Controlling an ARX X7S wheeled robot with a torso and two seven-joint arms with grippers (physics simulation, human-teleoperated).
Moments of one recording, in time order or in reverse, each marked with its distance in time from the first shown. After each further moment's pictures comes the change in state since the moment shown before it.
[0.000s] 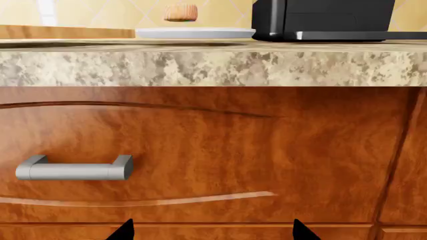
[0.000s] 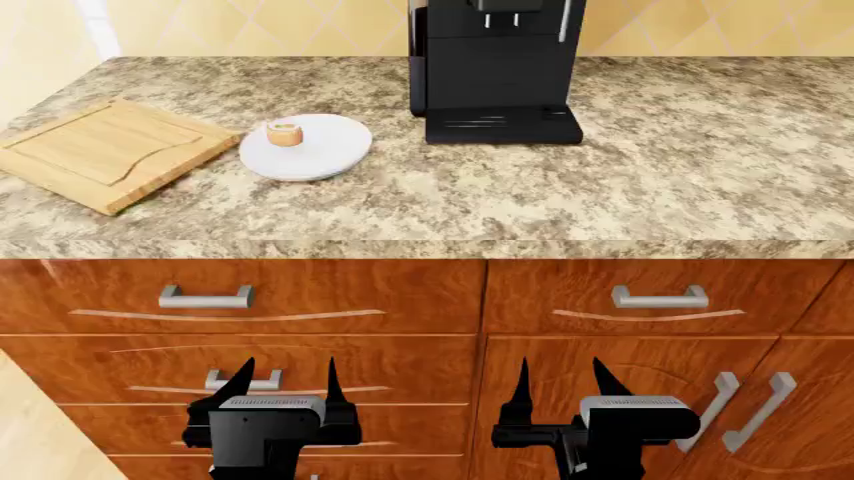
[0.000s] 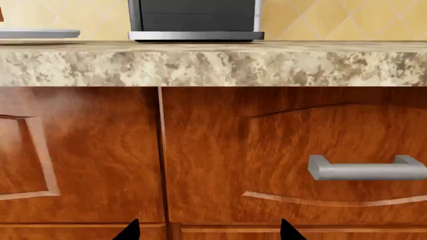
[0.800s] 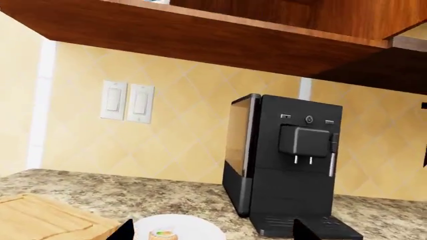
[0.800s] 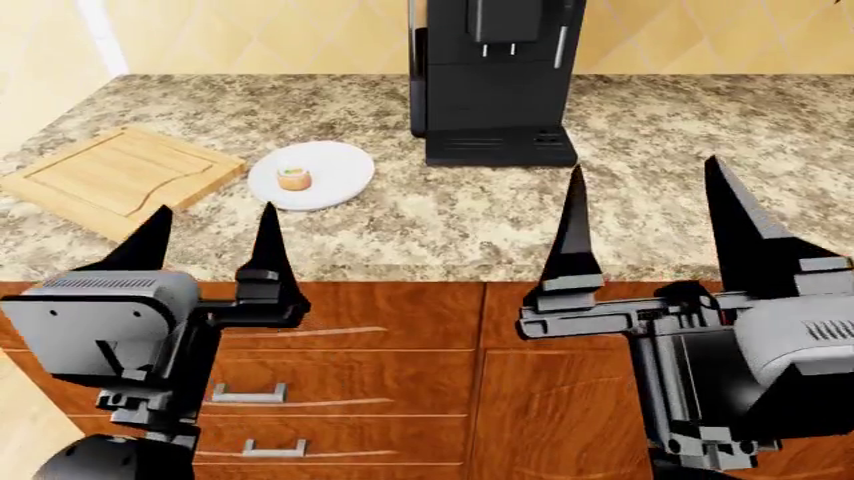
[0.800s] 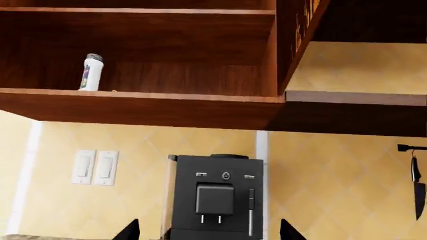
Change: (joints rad) left arm -0.211 -0.170 -0.086 0.706 -0.389 -0.550 -0.079; right arm 0.320 0.487 -0.301 -0.942 0.395 0.494 0.567
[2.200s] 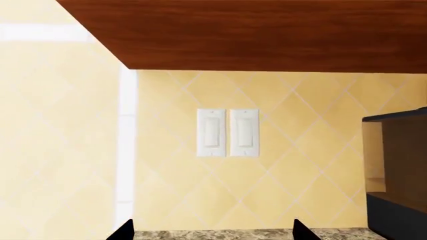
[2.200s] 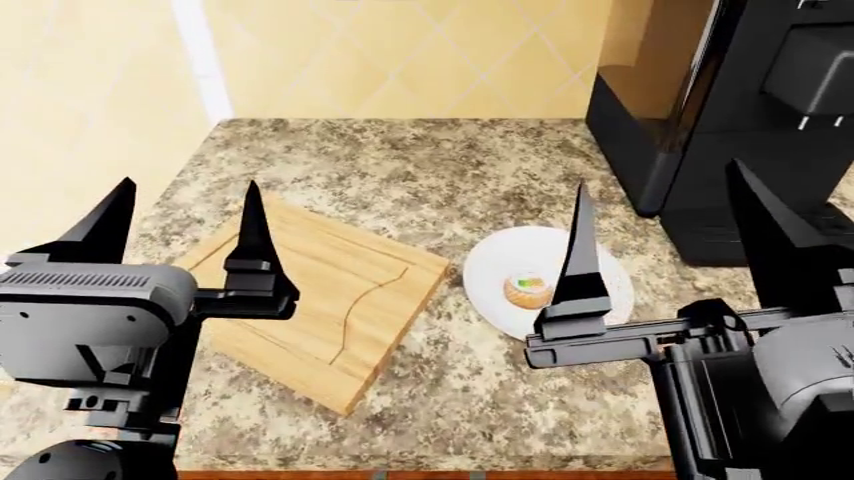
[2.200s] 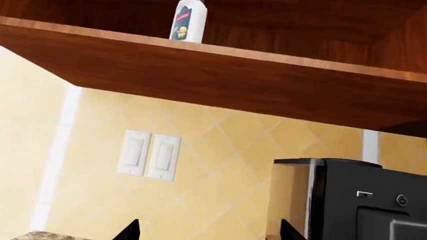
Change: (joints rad) left arm -0.035 -0.090 0.059 0.118 0.044 -0.056 -0.106; right arm 0.412 0.463 -0.500 -0.096 0.367 -0.102 0.572
